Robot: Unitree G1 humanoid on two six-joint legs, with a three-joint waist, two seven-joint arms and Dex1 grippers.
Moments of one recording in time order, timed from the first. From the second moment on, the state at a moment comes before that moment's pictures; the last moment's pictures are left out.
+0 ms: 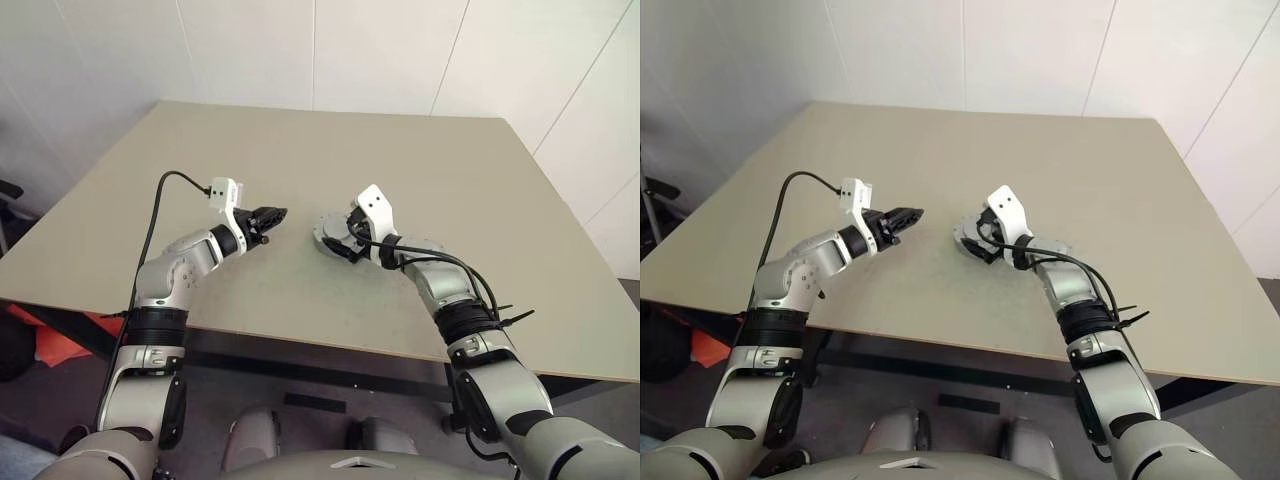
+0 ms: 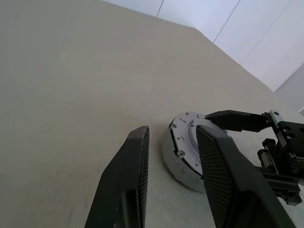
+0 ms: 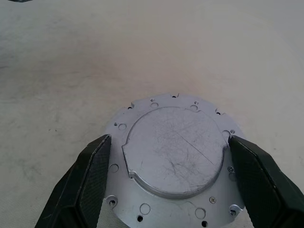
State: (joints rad) left arm -0.55 0.28 0.12 0.23 -0.50 0.65 -0.58; right arm -0.63 -0.24 0.14 0.54 0.05 0.20 0.65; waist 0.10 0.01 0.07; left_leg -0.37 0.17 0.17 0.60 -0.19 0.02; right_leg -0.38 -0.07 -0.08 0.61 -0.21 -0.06
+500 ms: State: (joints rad) left arm -0.45 0.35 0.12 0.23 -0.50 0.65 -0.61; right arm -0.64 -0.24 0.16 0.47 0.05 0.34 0.69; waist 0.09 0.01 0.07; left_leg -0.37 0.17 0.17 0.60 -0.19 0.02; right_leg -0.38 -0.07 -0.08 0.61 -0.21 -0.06
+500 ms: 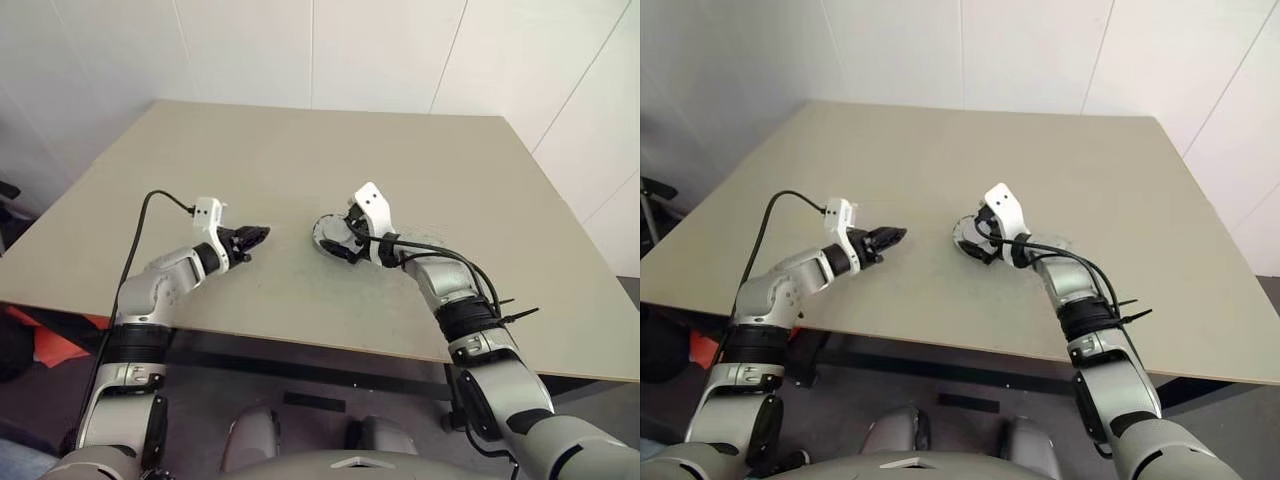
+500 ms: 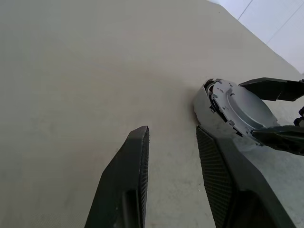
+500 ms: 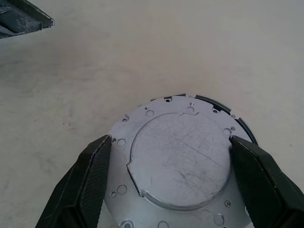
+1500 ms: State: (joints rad) left arm -0.44 0.33 0.11 0.21 -0.50 0.66 -0.59; right arm -0.69 -0.20 0.13 0.53 0.05 0.33 0.64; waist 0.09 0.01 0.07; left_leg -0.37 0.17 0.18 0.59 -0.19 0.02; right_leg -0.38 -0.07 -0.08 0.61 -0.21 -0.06
